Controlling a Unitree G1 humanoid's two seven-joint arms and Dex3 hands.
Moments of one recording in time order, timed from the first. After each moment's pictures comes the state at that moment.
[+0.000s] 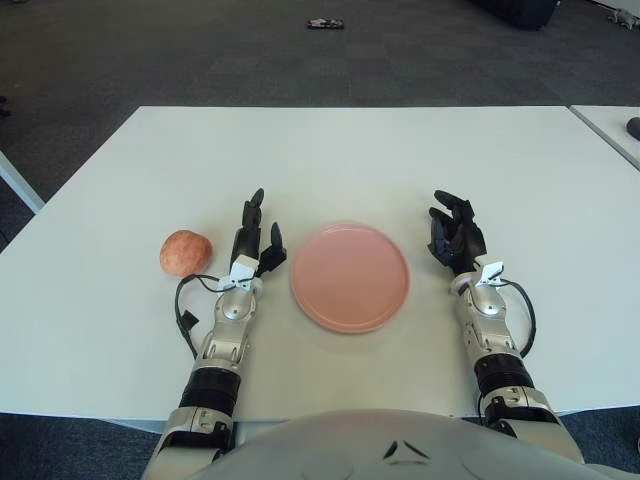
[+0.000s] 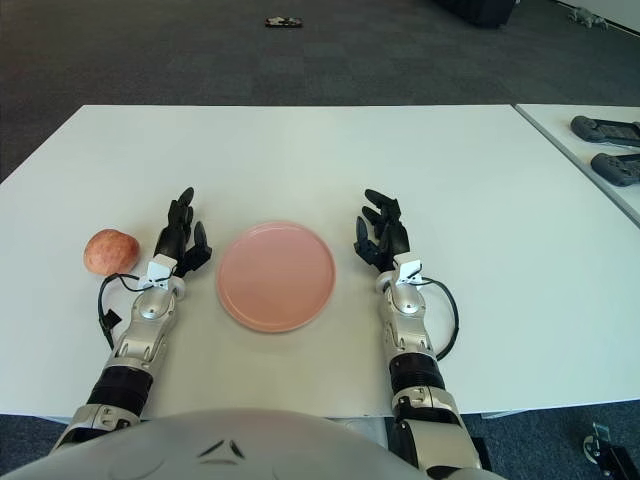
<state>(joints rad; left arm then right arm) -0.03 0.04 -0.01 0.33 0.16 -0.30 0.14 -0.15 -0.05 -0.11 0.57 0.06 -0.41 0.03</state>
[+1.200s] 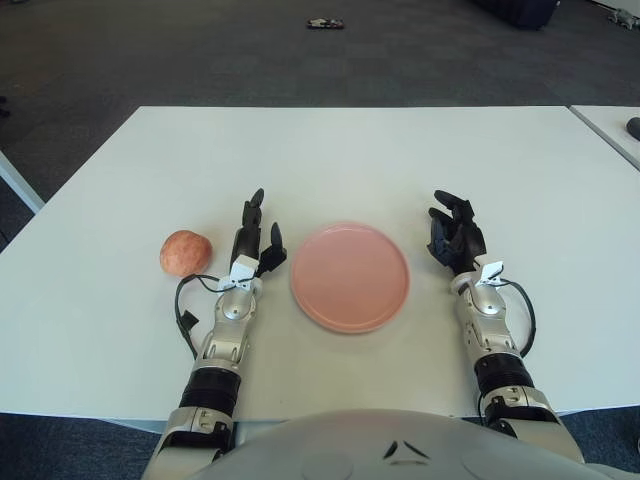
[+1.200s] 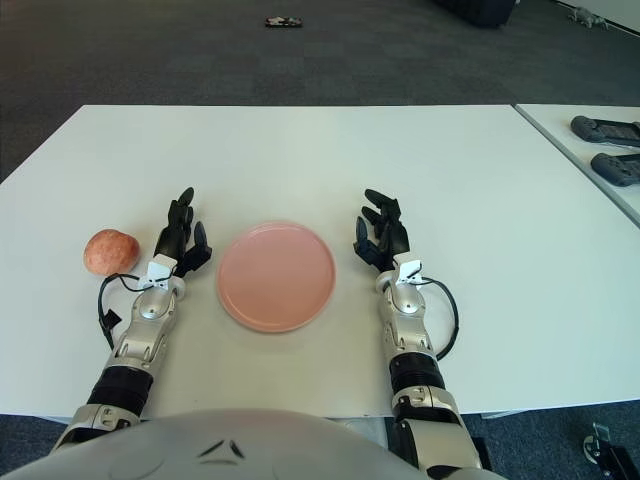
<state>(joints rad) -0.03 0.04 -0.01 0.33 0.16 -0.30 0.14 -0.15 -0.05 -0.11 0.57 0.05 -0.41 0.03</state>
